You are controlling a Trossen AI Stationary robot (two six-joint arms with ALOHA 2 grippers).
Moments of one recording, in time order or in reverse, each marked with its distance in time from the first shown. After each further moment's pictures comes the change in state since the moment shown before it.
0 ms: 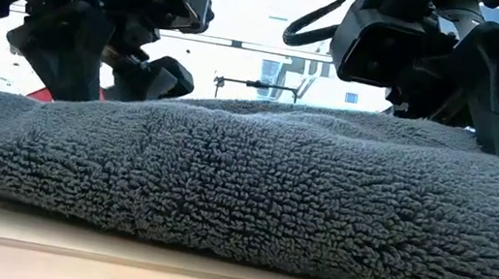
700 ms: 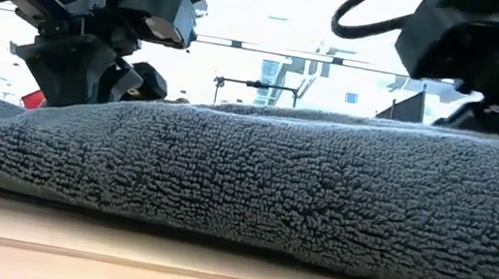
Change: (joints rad) left arm -0.007 -0.002 0.011 -0.154 -0.030 -0.161; right arm 0.088 -0.104 -0.020 -0.243 0.064 0.054
